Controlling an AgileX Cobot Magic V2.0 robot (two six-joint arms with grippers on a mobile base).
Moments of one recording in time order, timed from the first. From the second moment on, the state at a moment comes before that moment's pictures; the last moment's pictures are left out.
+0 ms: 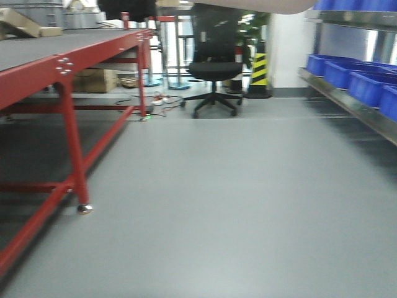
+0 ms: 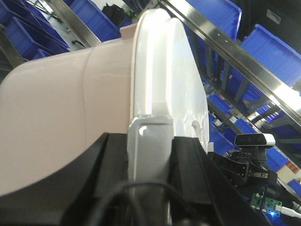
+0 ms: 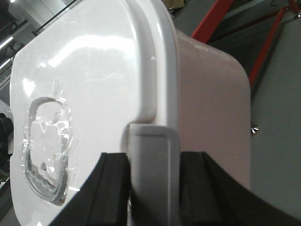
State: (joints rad) left arm -0.02 1.57 -1.52 -1.66 1.03 0.91; right arm -0.24 1.36 -1.22 1.54 0.99 -0.87
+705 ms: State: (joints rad) left arm -0.02 1.57 -1.52 -1.66 1.03 0.91; right arm -0.24 1.36 -1.22 1.54 0.99 -0.87
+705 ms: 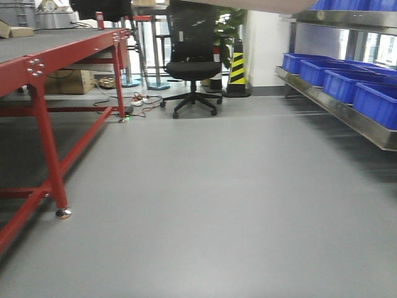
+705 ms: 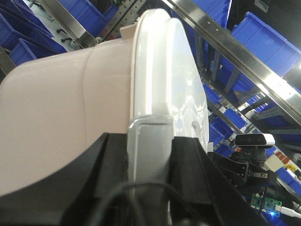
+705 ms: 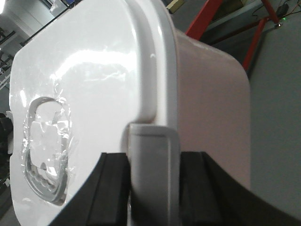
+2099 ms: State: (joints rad) left arm -0.02 1.57 -1.52 -1.66 1.04 0.91; right arm -0.24 1.36 -1.22 1.54 0.99 -0.87
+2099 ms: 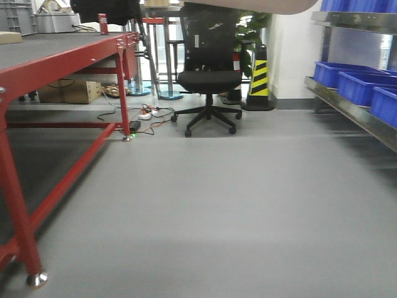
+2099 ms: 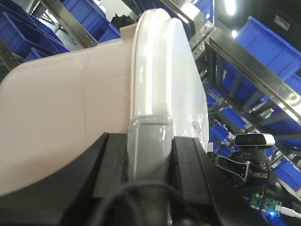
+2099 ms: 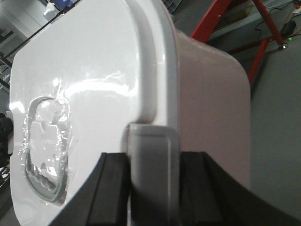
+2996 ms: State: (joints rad) left arm -0.02 1.57 -1.52 -1.66 1.04 0.91; right arm -0.24 1.36 -1.22 1.54 0.98 -0.87
